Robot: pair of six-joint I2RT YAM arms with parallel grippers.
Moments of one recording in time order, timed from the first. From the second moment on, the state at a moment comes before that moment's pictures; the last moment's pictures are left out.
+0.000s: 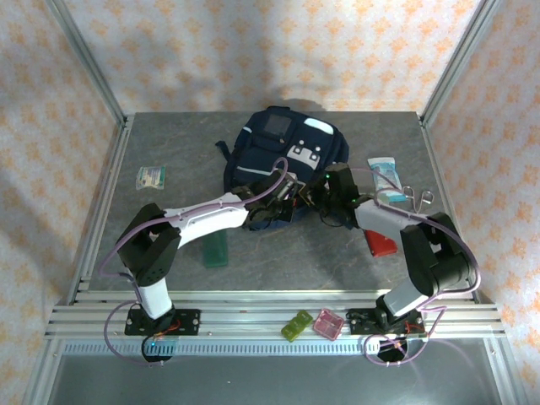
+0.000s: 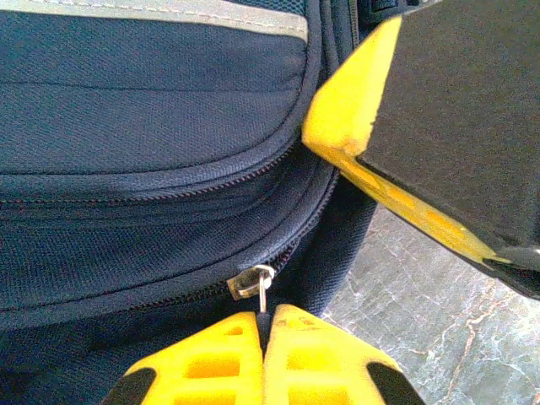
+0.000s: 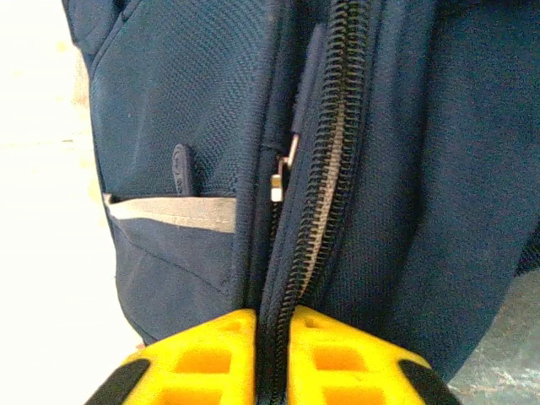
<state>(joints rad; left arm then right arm) -0.78 1.77 1.24 -0.38 -0.07 -0.52 0.43 1.56 0.80 0.06 -0.30 1.19</state>
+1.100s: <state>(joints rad) -0.60 1.57 1.00 -0.36 -0.15 -0.47 0.32 1.58 0.94 0.02 -0.29 1.16</state>
